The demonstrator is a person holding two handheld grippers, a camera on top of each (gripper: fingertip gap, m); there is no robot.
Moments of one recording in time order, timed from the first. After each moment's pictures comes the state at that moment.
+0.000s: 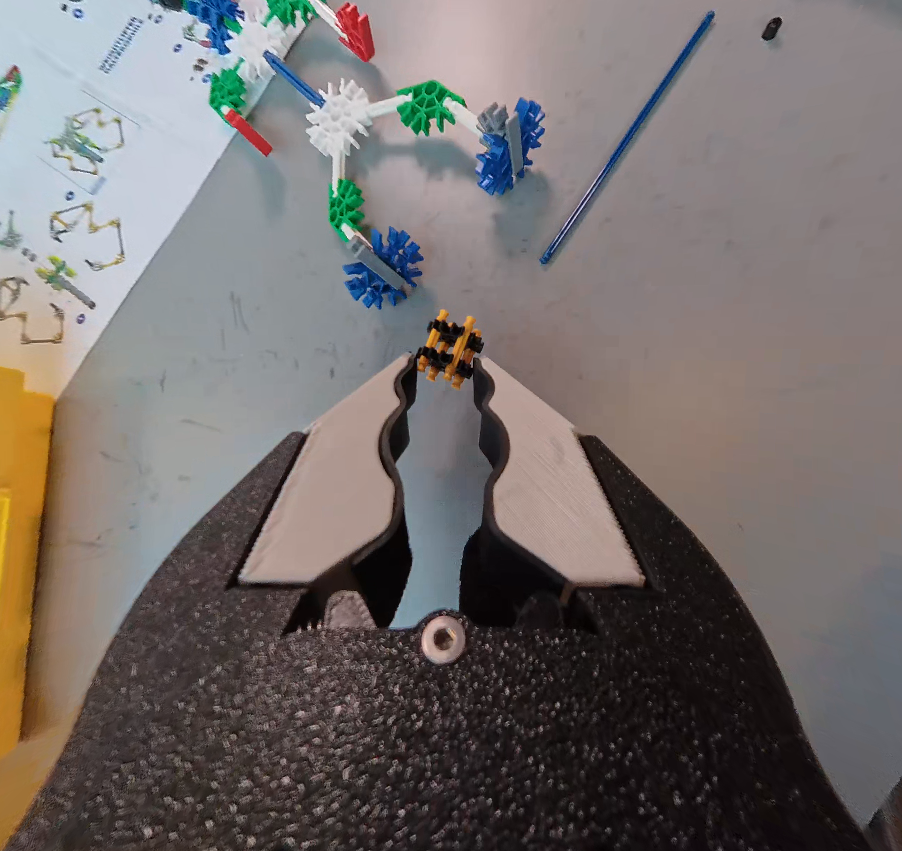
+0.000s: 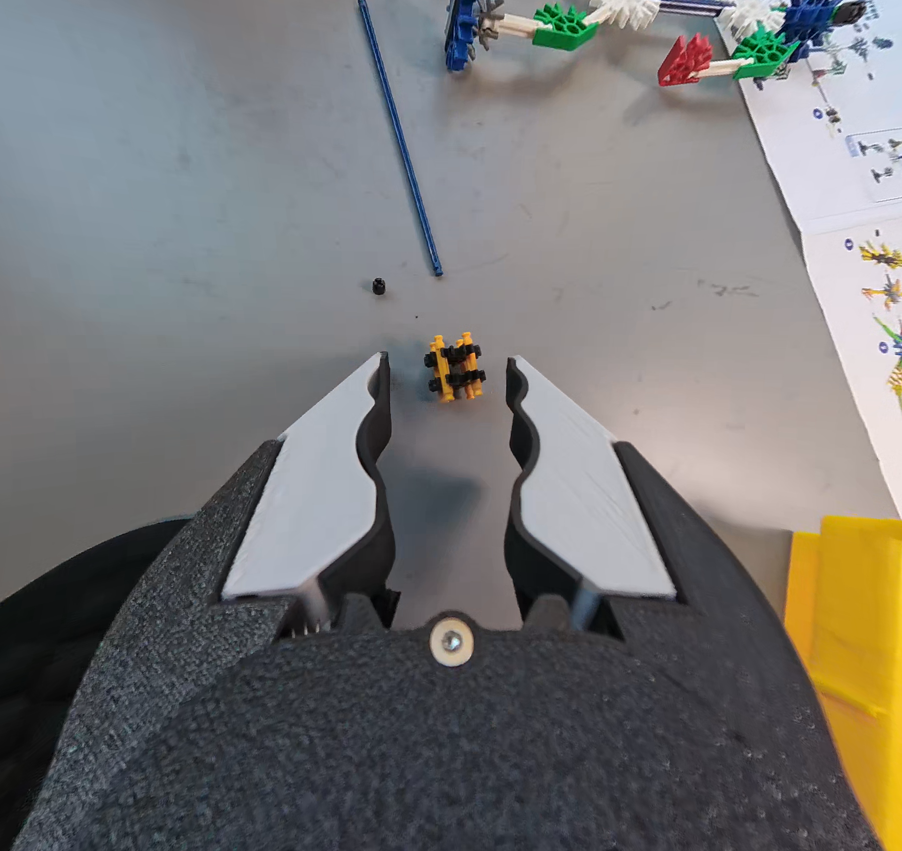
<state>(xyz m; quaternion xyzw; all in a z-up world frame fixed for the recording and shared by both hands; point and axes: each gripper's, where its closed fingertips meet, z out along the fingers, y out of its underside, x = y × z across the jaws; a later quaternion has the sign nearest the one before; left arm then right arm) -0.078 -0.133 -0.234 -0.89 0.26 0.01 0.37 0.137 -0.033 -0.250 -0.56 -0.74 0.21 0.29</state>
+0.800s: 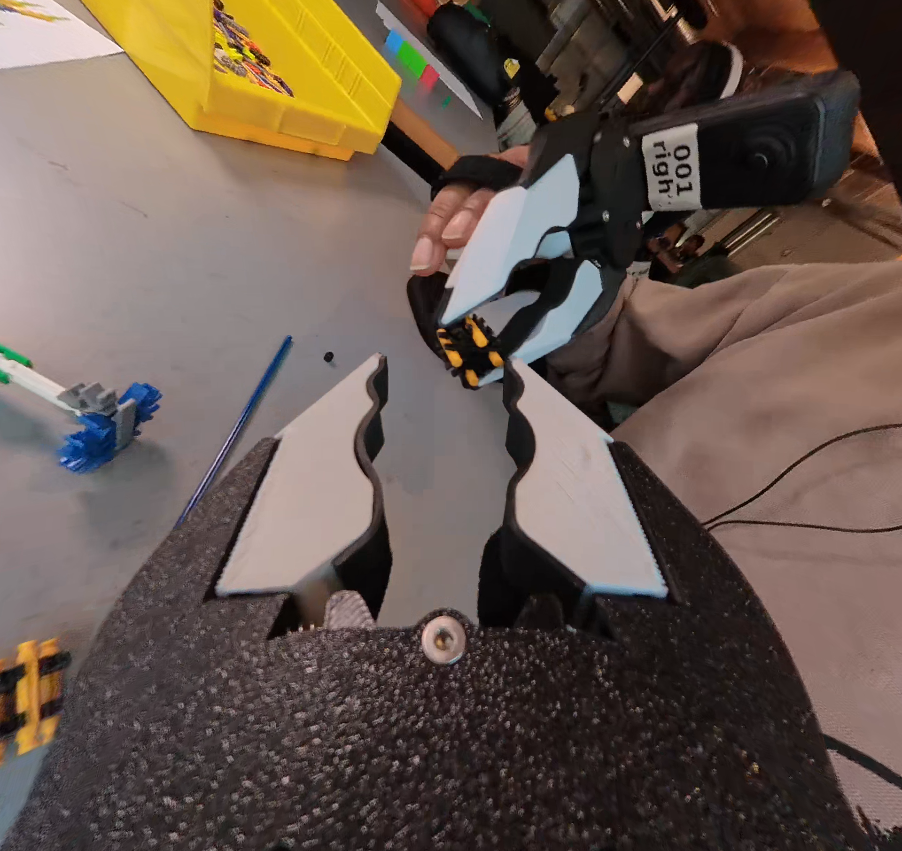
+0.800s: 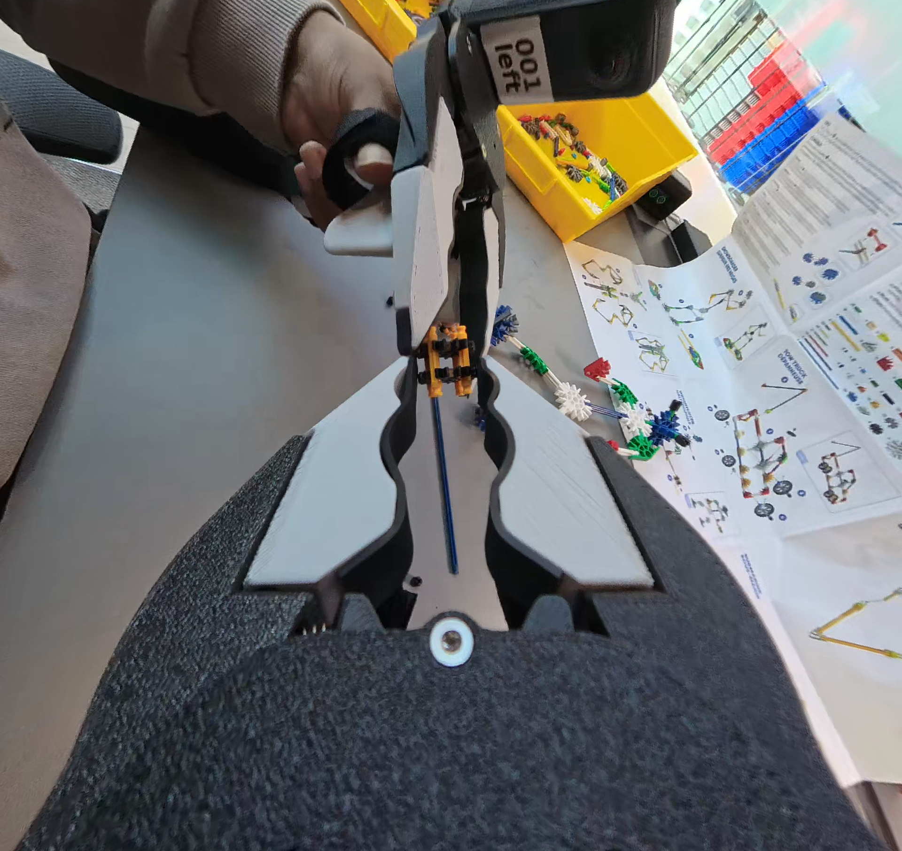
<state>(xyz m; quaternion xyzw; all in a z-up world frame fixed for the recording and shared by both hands) 0.060 -0.131 -0.151 -0.74 0.20 -0.51 0.38 0.048 -0.129 -0.146 -0.38 -0.76 0.27 0.45</state>
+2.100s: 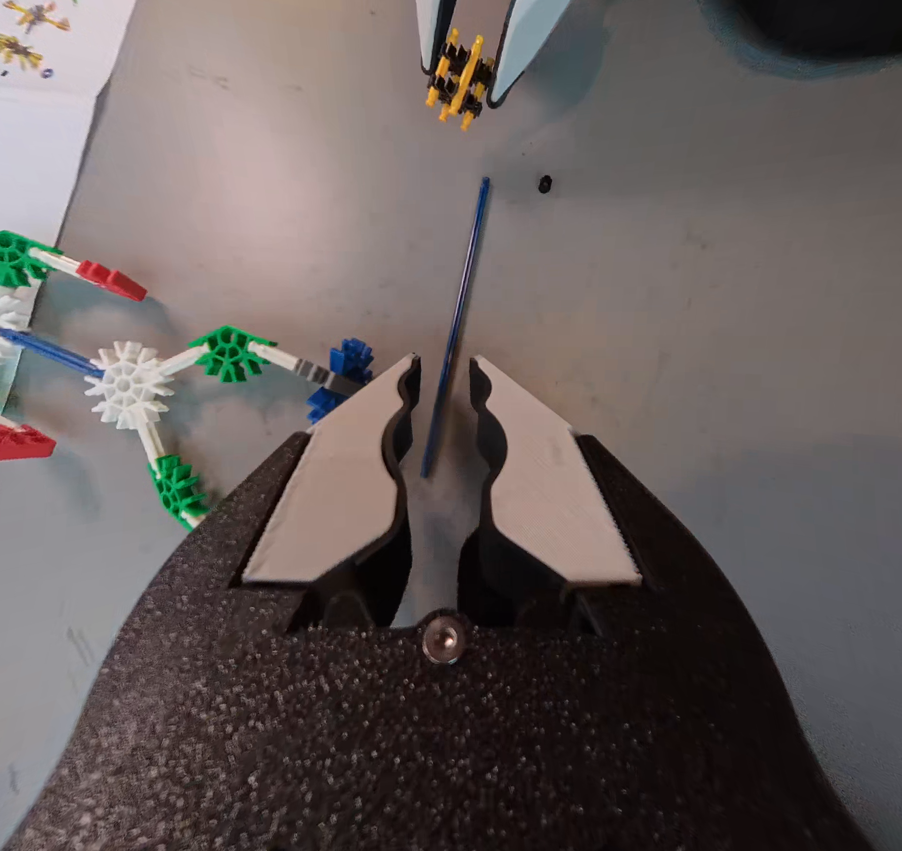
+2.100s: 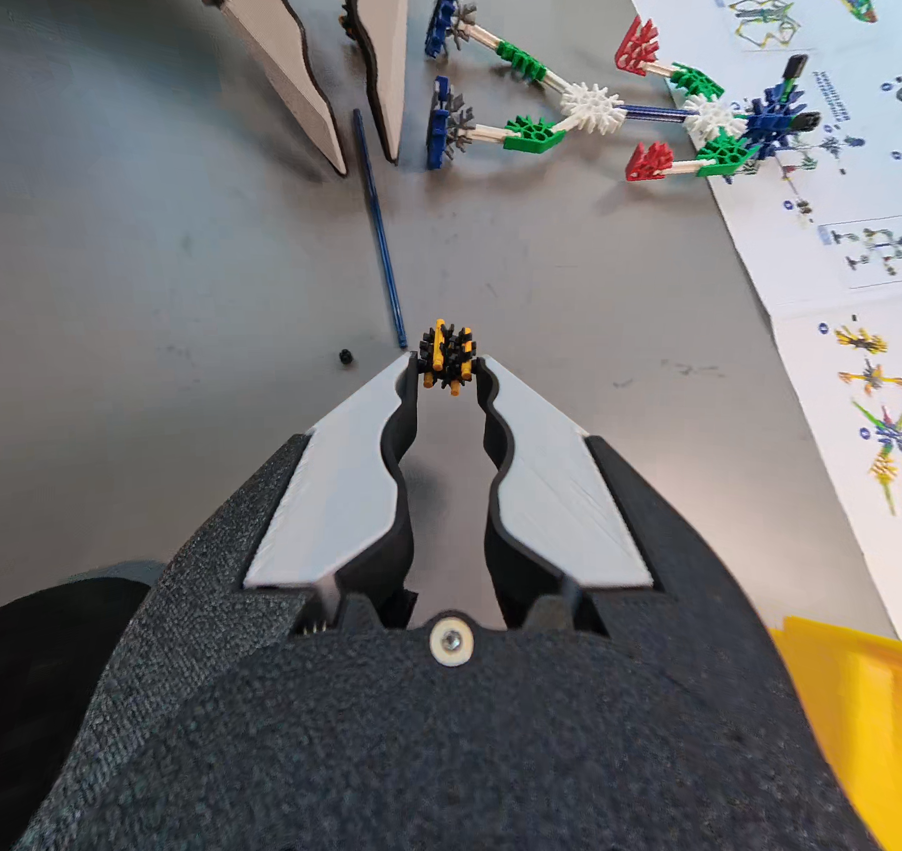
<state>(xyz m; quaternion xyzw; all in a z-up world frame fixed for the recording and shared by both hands) 0.025 -0.088 -0.246 -0.84 0.42 -0.12 0.33 0.107 -0.023 -0.232 -0.53 -0.75 0.27 0.29</state>
